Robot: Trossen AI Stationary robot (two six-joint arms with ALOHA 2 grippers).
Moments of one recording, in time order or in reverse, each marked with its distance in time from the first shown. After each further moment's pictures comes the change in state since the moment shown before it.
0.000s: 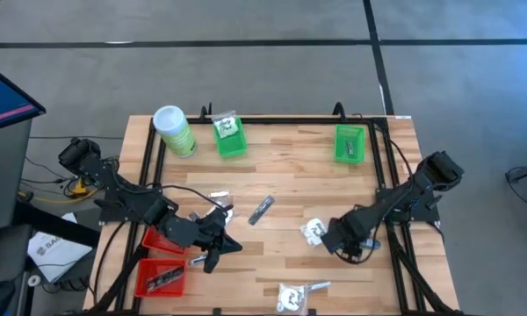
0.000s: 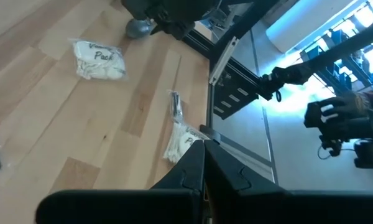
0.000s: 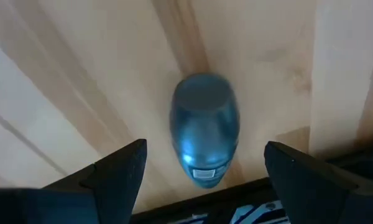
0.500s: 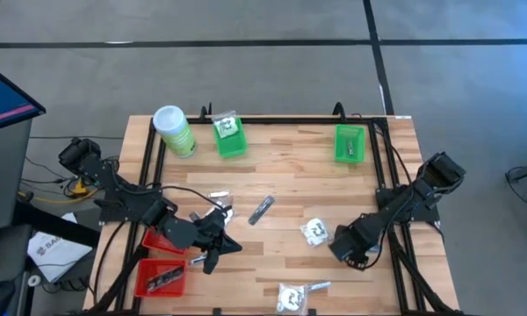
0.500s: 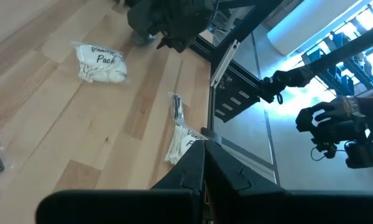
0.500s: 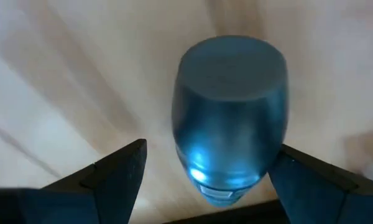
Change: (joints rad) left arm -0.008 0.000 0.000 0.003 -0.021 0.001; right arm 0.097 0.000 -0.158 0.229 -0.104 0.125
